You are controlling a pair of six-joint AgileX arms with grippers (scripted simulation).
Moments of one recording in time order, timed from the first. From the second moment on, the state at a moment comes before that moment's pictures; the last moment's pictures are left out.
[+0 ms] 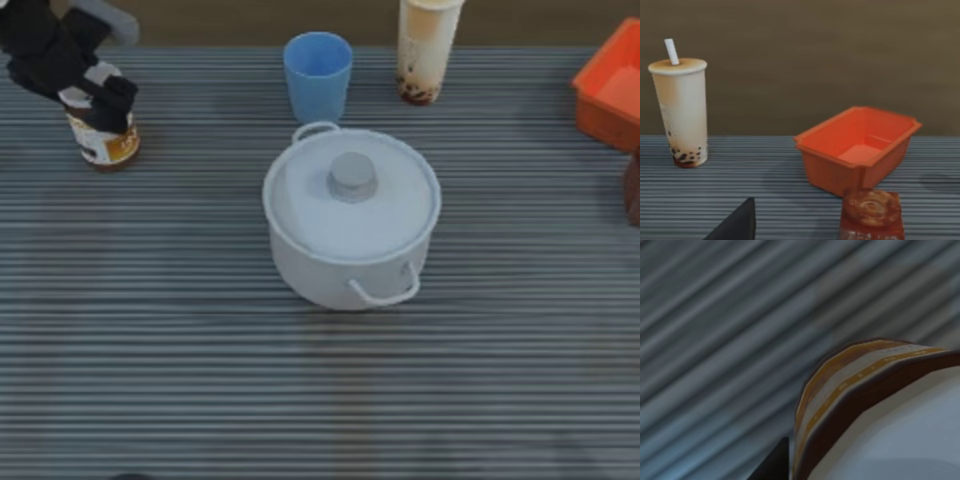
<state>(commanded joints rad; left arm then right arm) -0.01 2.62 2.41 -1.12 0.19 0.62 0.00 0.00 0.00 0.00 0.00 0.00</state>
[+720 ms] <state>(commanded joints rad) 0.00 2.44 2.24 -1.12 0.18 0.62 0.00 0.00 0.00 0.00 0.00 0.00</state>
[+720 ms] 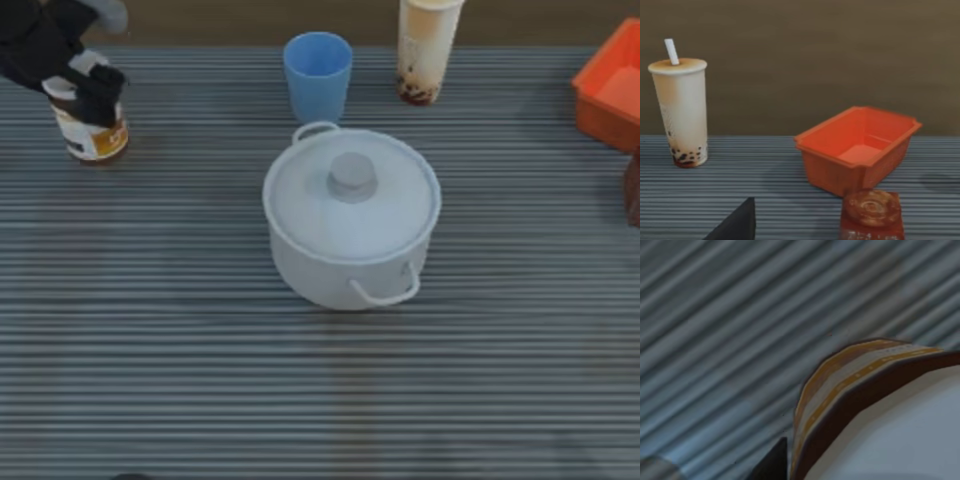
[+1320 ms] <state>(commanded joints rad) 0.02 2.08 1.88 -1.13 0.18 0.62 0.00 0.00 0.00 0.00 0.00 0.00</state>
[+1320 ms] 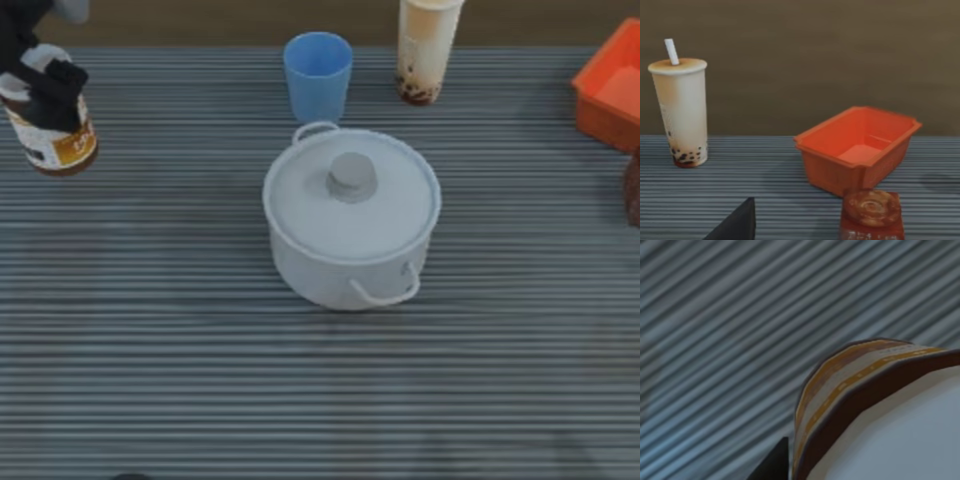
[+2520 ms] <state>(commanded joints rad) -0.33 1.90 1.42 -0.80 -0.10 -0.29 0.00 0.00 0.00 0.00 0.00 0.00</state>
